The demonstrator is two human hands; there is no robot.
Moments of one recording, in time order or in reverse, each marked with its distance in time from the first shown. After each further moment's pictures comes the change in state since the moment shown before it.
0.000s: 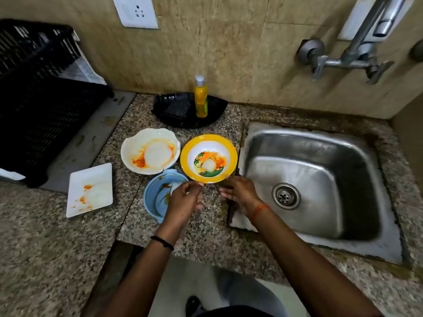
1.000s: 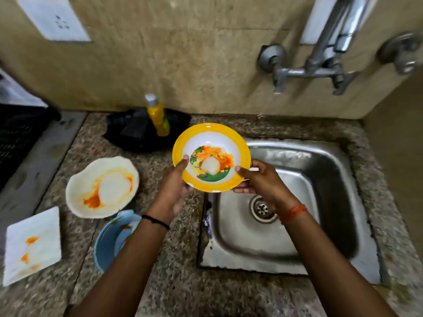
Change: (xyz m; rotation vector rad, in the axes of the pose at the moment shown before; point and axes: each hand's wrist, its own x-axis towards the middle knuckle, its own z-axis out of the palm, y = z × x) left_hand 0.091 0.095 0.100 -0.312 -0.123 -0.105; right_hand -0.002 -0.140 -0.094 -0.123 -0.028 -0.168
